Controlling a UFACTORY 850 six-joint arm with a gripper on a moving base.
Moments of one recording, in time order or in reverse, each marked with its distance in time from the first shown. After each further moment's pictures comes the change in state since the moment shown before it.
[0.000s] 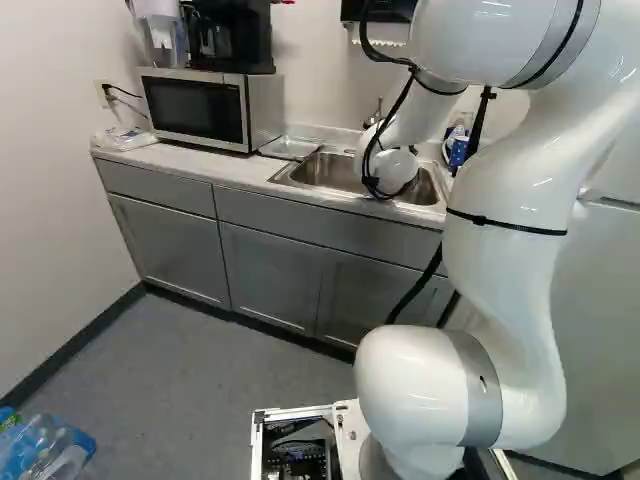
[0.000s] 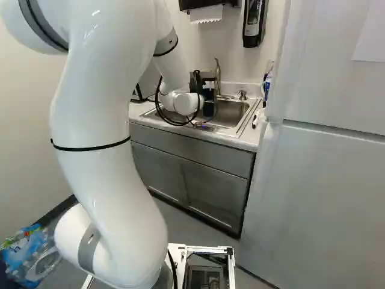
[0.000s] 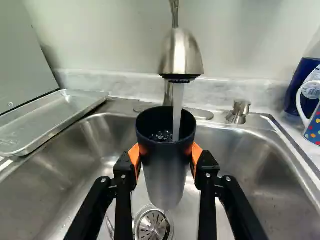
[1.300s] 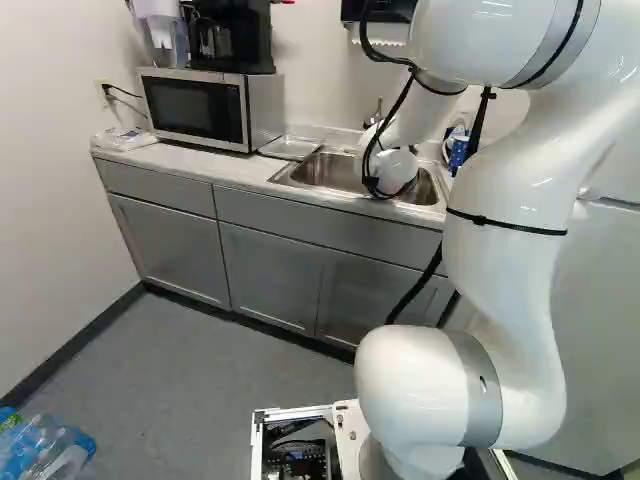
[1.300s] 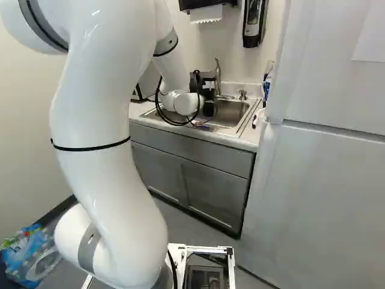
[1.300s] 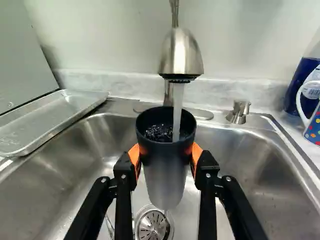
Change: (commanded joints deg) arm 0.0 0.0 0.0 0.0 0.0 0.0
